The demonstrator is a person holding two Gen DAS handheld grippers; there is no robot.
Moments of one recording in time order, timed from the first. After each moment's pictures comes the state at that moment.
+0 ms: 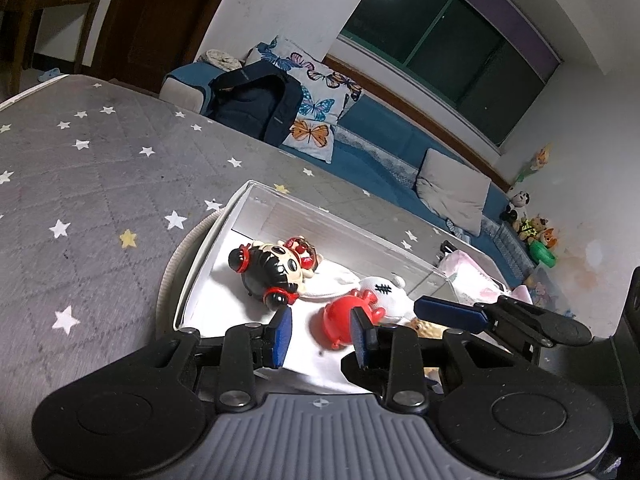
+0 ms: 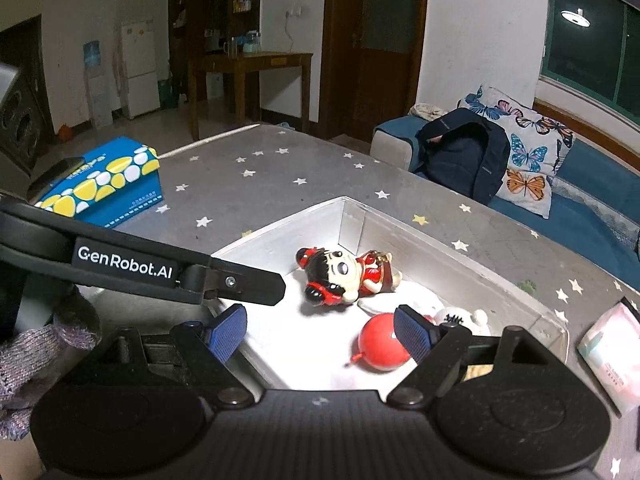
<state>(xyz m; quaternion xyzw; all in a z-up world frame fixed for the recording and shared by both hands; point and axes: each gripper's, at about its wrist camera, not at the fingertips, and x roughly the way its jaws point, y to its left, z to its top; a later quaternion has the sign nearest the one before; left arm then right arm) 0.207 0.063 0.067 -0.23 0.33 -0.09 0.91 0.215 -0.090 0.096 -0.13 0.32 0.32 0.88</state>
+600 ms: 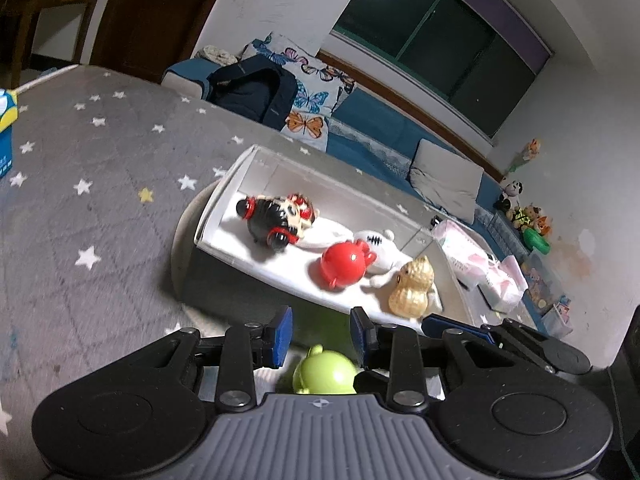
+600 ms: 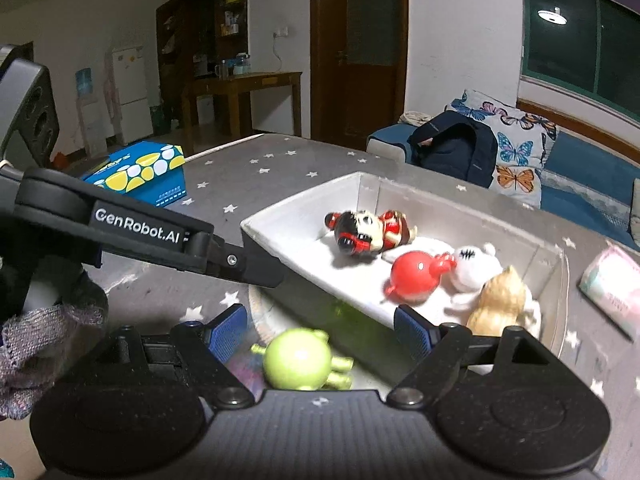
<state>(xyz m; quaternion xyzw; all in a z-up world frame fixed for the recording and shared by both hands) 0.153 0.057 0.051 -0.23 0.34 -0.09 0.91 0.141 -0.111 0.072 -0.09 0.30 0.31 0.90</state>
